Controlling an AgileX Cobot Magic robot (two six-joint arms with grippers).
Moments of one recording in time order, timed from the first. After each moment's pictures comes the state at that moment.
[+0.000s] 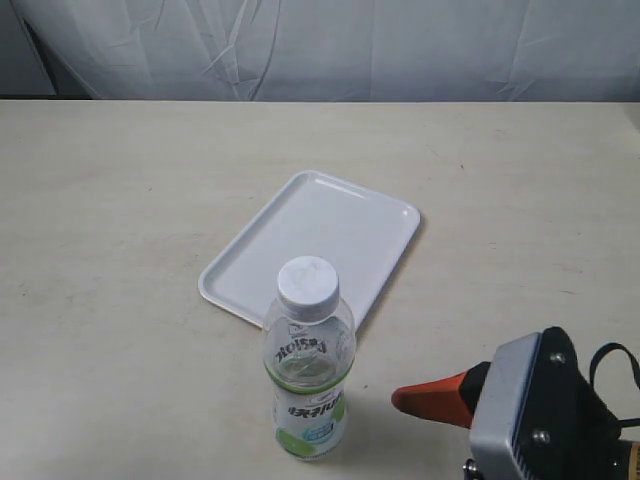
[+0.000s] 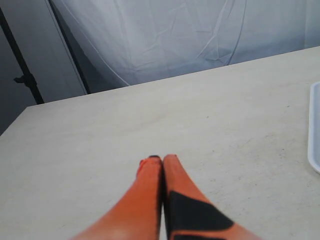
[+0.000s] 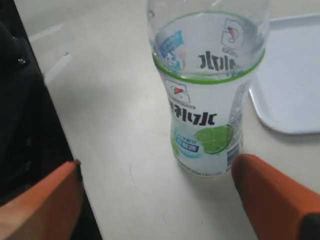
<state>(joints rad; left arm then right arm) -0.04 0.00 0.00 0.05 0.25 0.12 1.21 0.97 -0.13 -0.33 -0.25 0.42</state>
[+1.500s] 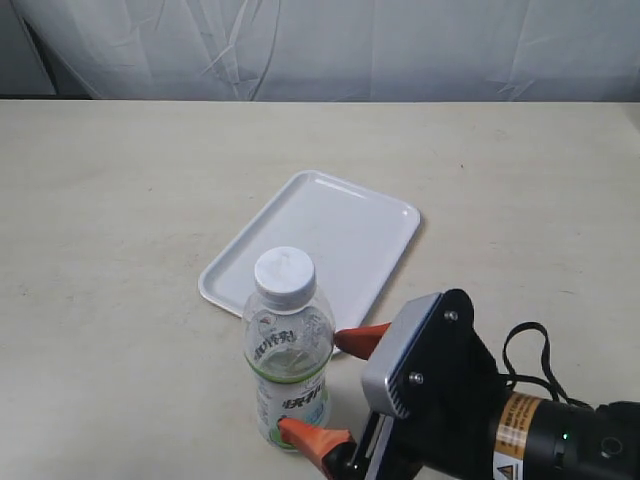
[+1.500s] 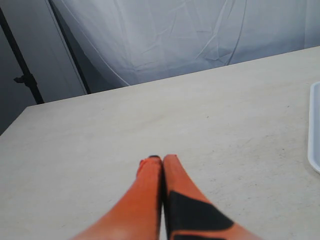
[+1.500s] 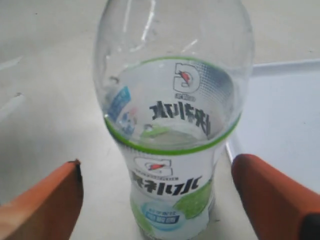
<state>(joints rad) -0.04 0.00 0.00 0.05 0.25 0.12 1.21 1.41 -0.22 0.06 -0.66 0.01</state>
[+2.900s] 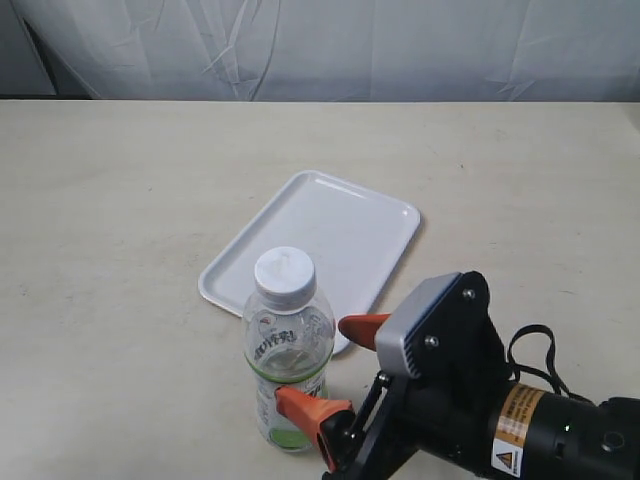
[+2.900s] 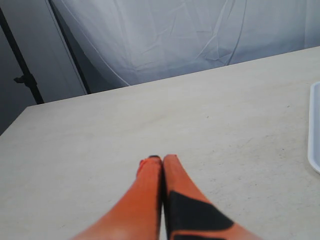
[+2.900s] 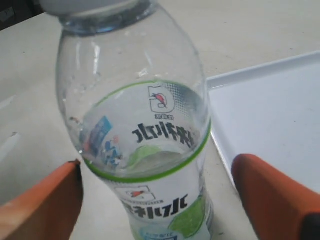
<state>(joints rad) -0.04 0.00 0.00 0.05 0.25 0.12 1.21 1.42 -0.22 0.11 -0.73 0.11</state>
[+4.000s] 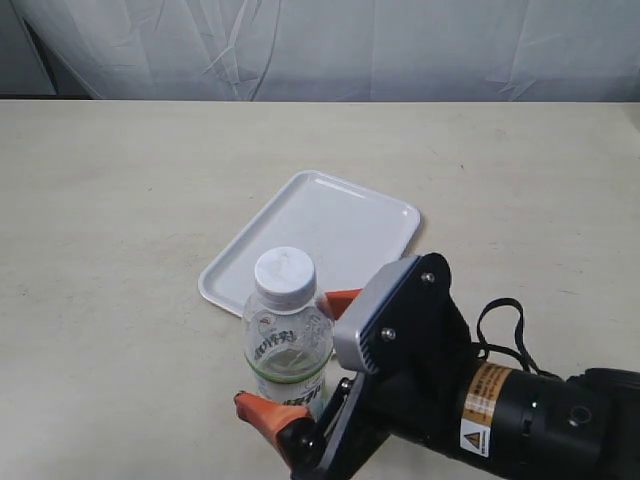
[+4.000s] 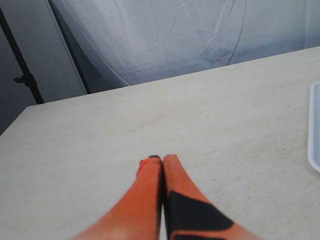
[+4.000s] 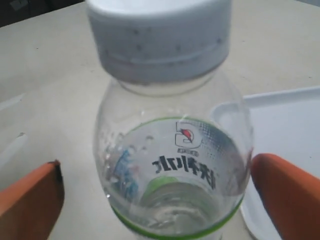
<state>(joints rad) -0.04 0.00 0.00 0.05 0.25 0.12 1.21 1.42 -0.31 0.06 -0.64 0.04</state>
